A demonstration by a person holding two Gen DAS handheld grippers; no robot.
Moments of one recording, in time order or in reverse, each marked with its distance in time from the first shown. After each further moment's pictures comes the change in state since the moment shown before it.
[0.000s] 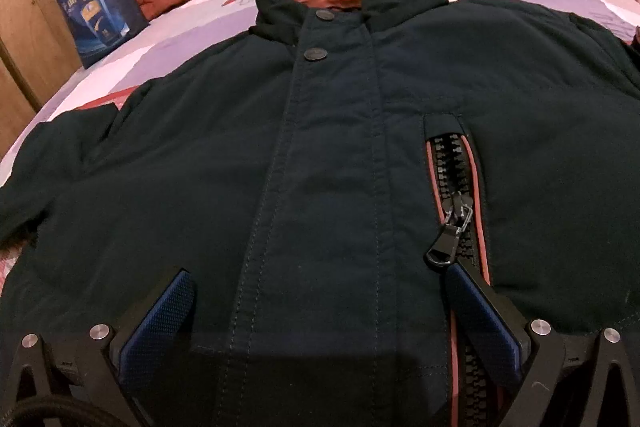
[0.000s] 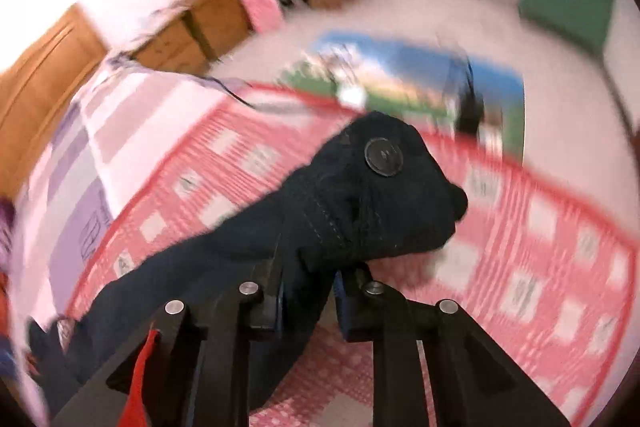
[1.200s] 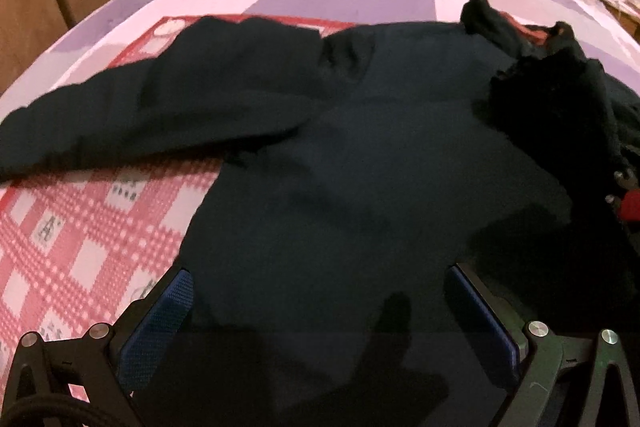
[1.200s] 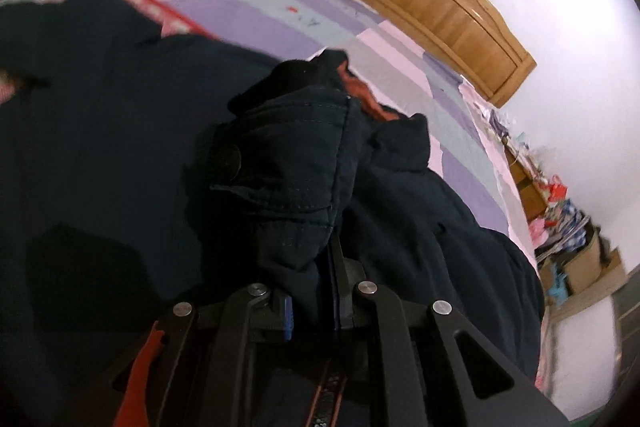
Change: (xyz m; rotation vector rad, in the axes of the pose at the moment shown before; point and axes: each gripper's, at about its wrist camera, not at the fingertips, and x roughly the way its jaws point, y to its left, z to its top) left arm -0.019 0.237 -0.037 -0.225 0.108 -0.070; right arm -0.159 0.449 -0.429 -1.390 -0.174 0.362
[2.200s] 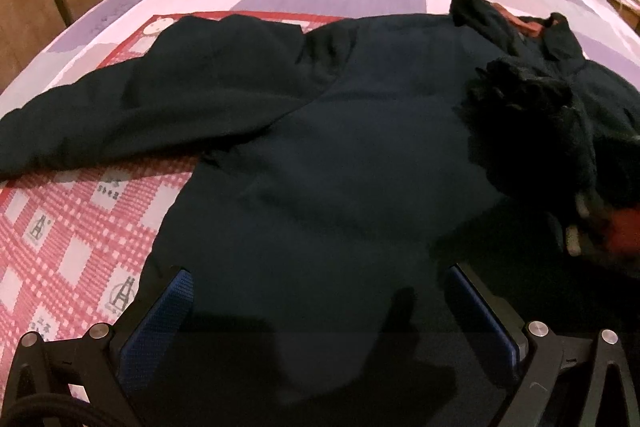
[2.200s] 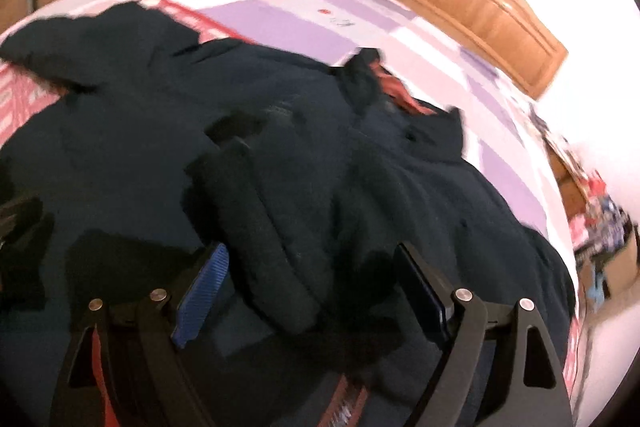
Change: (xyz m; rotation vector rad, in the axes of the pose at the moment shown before) left arm -0.001 -0.023 0.005 0.010 0.020 0.014; right arm -0.001 -0.008 0.007 0.033 -0.012 0.260
